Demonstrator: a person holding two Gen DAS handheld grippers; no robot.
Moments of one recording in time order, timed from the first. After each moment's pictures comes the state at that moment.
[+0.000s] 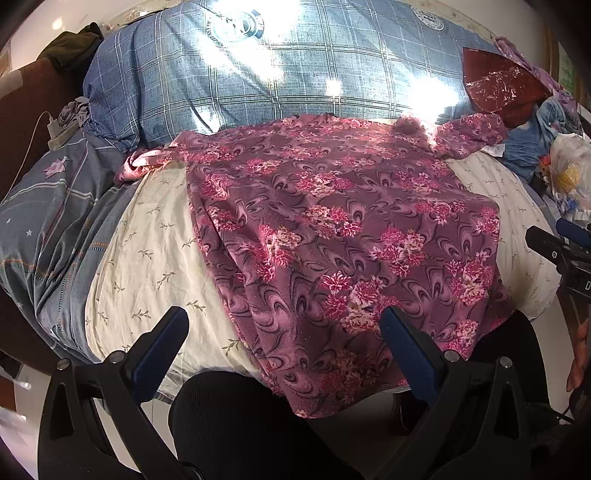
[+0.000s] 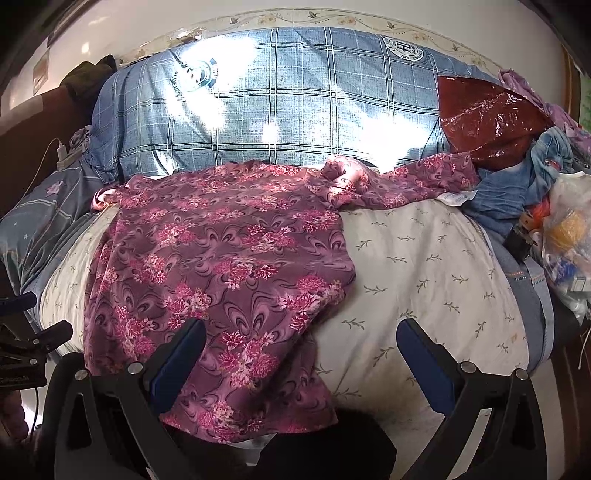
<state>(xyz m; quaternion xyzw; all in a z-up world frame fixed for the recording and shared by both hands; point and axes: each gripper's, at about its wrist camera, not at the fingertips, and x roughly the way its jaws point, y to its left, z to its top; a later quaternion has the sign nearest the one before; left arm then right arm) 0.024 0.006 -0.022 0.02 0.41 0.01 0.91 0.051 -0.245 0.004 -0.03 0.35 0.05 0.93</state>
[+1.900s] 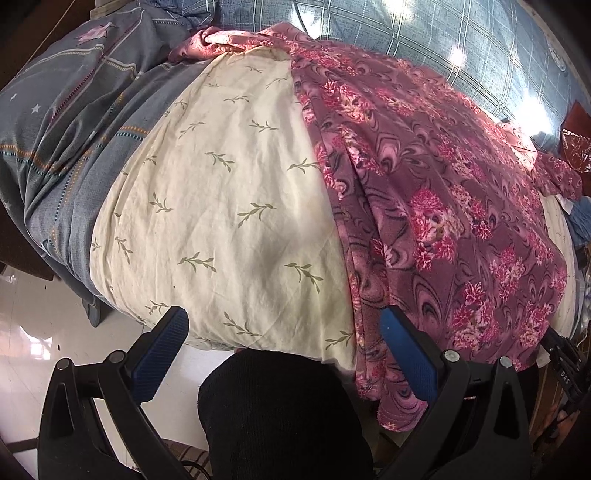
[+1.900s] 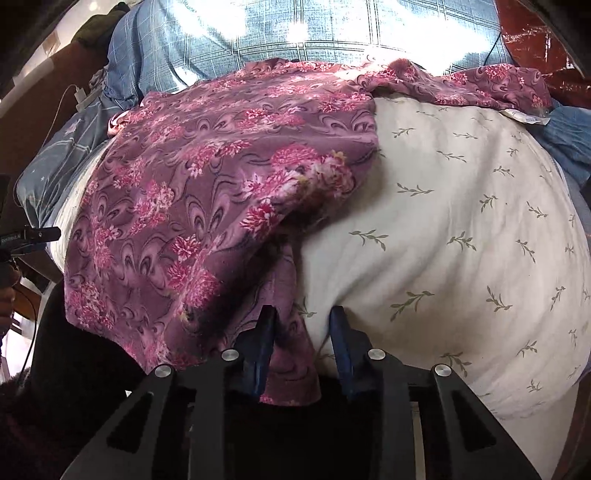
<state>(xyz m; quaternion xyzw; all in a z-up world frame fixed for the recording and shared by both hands) 0.069 0.115 -0.078 -0.12 0.55 0.09 0.82 0.086 -0.289 -0.080 -0.03 0.49 0.16 0.86</state>
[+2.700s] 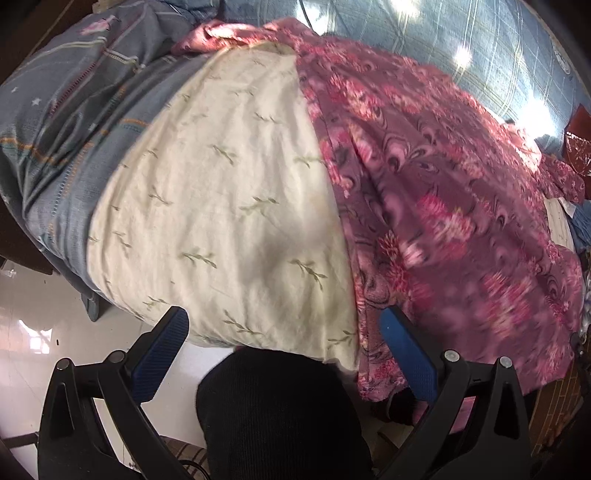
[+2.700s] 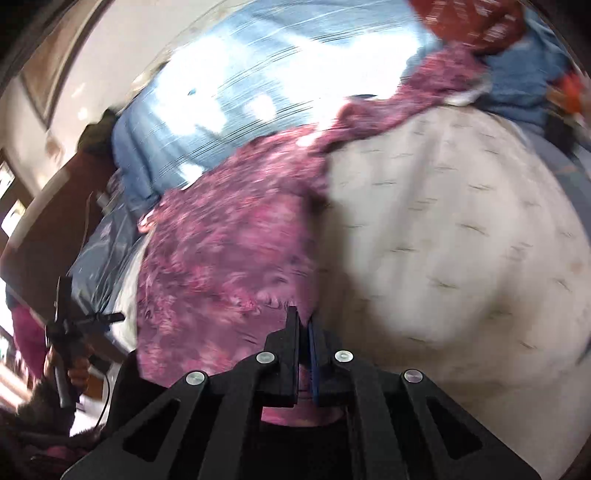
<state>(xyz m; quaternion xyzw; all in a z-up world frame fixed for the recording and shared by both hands) 0.072 0.113 -0.089 -0.13 0.56 0.09 0.81 0.057 -0.383 -0.049 0.17 0.43 0.16 0.87</state>
